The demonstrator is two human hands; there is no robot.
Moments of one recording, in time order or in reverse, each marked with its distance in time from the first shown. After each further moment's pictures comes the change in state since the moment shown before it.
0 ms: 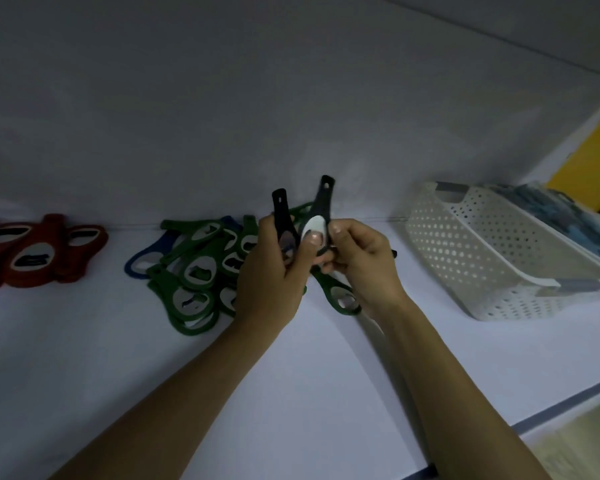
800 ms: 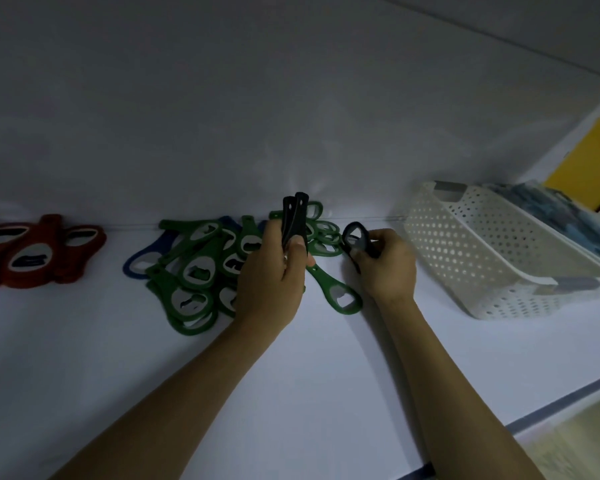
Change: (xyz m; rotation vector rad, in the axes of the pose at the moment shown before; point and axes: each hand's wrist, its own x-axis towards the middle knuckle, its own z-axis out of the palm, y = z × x) left_hand -0.001 0.000 0.001 -0.027 -0.061 -0.077; right_hand 0.013 0.021 -0.034 -0.858 0.463 0.149
